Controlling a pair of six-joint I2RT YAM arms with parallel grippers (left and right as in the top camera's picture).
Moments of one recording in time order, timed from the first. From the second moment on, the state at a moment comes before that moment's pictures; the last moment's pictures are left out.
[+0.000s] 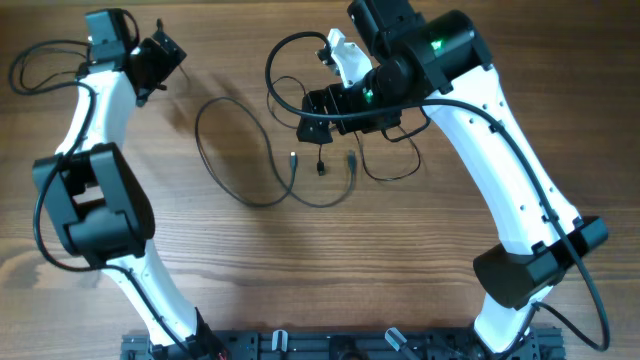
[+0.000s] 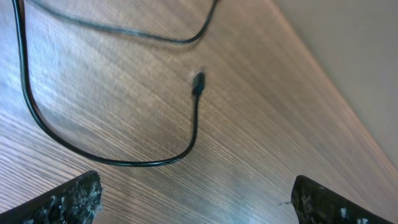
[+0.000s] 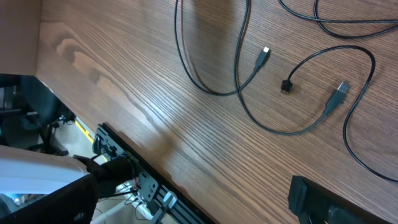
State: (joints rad) left arm 0.21 2.13 1.66 -0.46 0.13 -0.60; right arm 0.53 1.93 2.19 -1.51 -0.47 0.18
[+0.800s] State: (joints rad) left arm 0.35 2.25 1.67 -0.10 0.25 -0.55; right arm 0.53 1.93 2.19 -1.51 -0.47 0.18
